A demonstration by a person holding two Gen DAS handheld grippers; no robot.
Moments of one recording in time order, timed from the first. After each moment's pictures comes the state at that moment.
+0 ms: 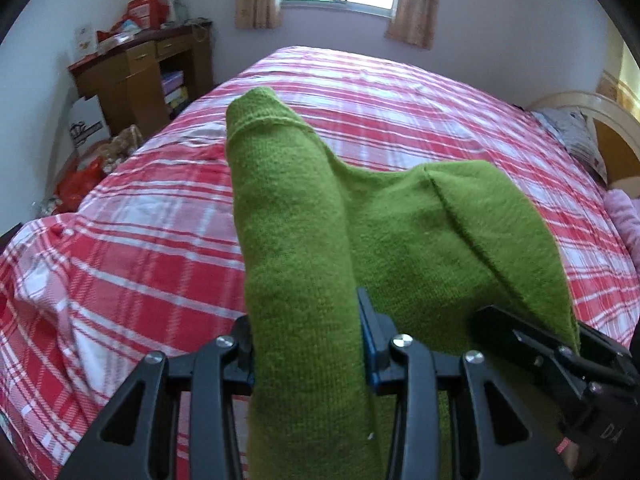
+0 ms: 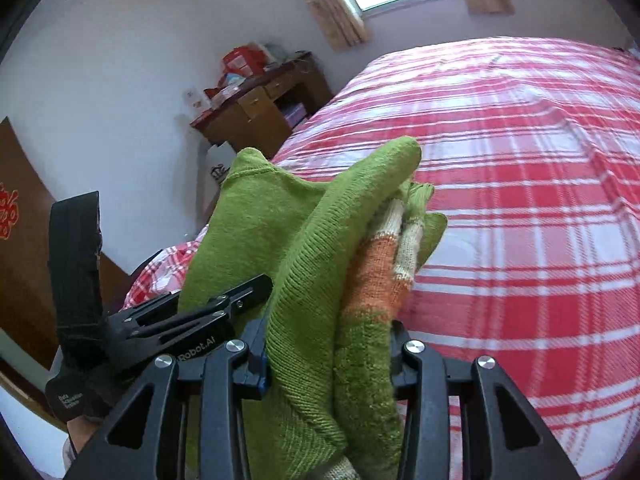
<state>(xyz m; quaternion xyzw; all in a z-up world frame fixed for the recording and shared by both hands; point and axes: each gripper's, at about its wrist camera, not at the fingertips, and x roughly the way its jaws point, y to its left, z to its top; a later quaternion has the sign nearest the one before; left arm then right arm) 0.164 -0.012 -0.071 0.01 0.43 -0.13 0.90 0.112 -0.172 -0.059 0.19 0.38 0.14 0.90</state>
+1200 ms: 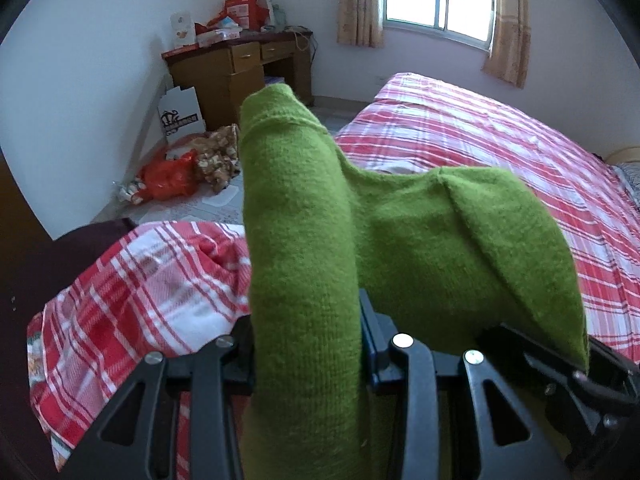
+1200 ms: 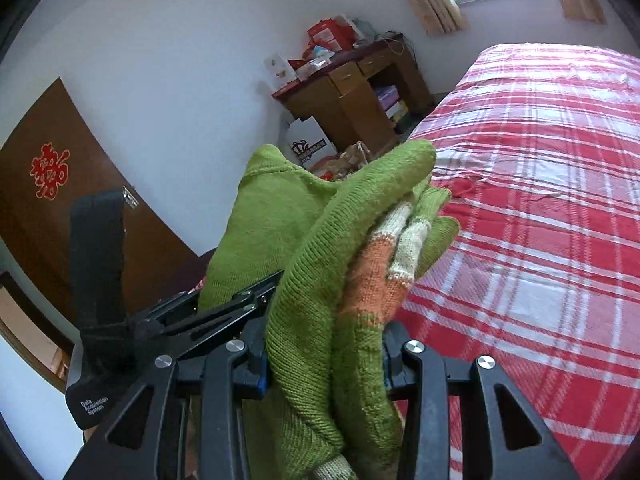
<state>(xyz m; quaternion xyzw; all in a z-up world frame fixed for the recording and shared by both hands) 0.223 0.144 -0.065 0.00 0.40 0.02 0.92 0.219 -0.004 -0.065 0.17 0.37 0.28 0.87</state>
